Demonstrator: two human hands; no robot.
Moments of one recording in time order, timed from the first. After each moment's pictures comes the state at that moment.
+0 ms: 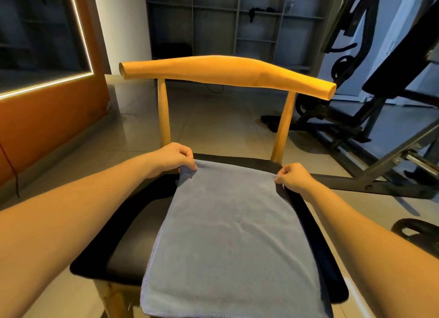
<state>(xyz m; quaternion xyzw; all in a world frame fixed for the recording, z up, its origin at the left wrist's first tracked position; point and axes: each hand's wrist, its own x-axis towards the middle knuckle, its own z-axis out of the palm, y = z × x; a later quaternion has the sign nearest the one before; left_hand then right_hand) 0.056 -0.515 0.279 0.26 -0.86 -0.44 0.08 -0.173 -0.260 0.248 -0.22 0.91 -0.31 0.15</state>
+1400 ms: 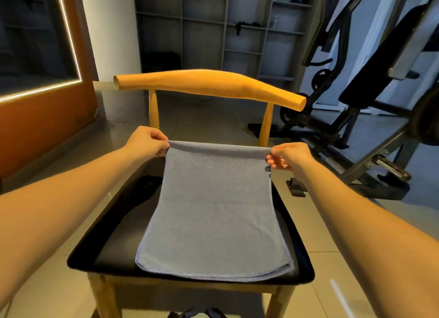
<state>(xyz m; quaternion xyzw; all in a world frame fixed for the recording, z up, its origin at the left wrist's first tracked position) 0.083 -0.510 0.321 0.35 -0.81 -0.37 0.29 -0.152 -0.222 0.332 -0.14 0.77 -0.60 0.16</state>
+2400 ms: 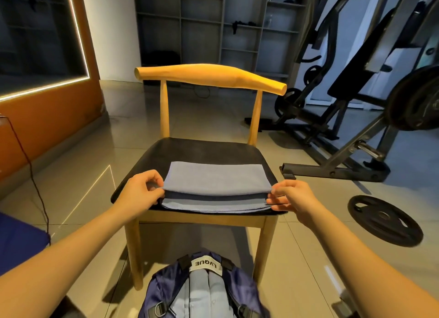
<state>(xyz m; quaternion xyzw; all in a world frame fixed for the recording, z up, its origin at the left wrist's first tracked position) 0.261 -0.374 0.214 0.29 -0.85 -0.33 0.28 0.005 -0.076 0.247 -0.15 0.77 -0.58 0.23</state>
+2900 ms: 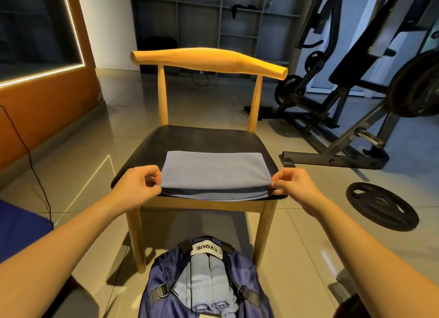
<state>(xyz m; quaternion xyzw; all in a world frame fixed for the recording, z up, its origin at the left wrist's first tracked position) 0.280 -0.364 0.215 0.25 -0.90 -0.29 0.22 0.011 -0.061 0.241 -0.28 0.82 -0.48 0.16</state>
